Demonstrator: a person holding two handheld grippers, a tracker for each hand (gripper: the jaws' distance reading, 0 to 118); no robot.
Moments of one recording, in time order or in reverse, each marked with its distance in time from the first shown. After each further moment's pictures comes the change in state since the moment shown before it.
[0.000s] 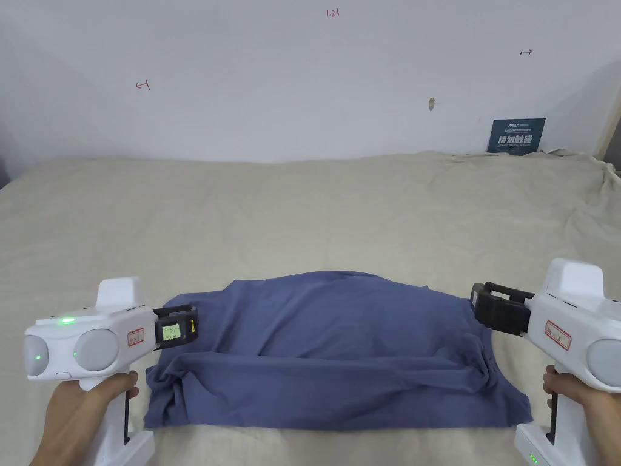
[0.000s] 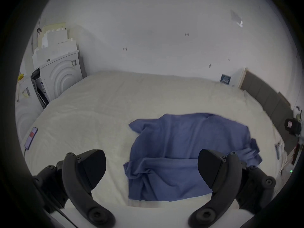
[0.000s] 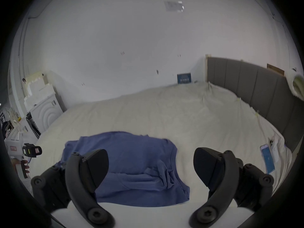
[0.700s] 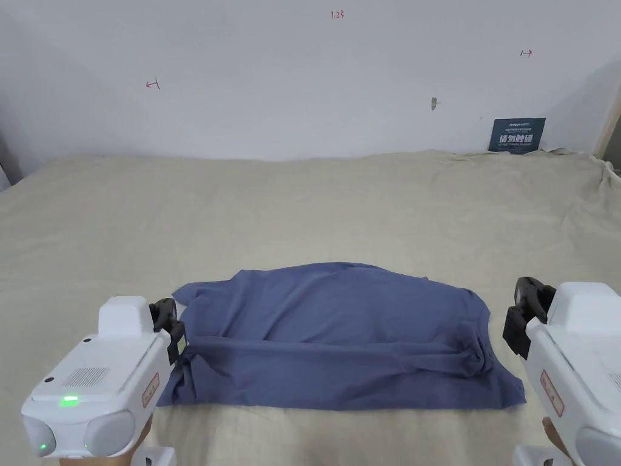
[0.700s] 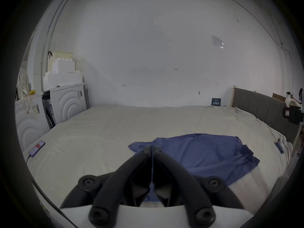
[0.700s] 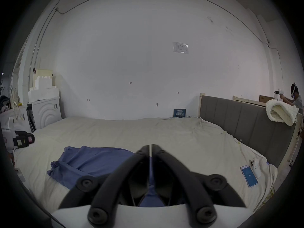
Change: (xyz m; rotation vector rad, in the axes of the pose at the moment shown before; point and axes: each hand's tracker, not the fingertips) left arm 0.029 -0.070 0.076 0.344 0.025 -0.082; right arm -0.037 -0.045 0.083 0.266 -0.076 0.139
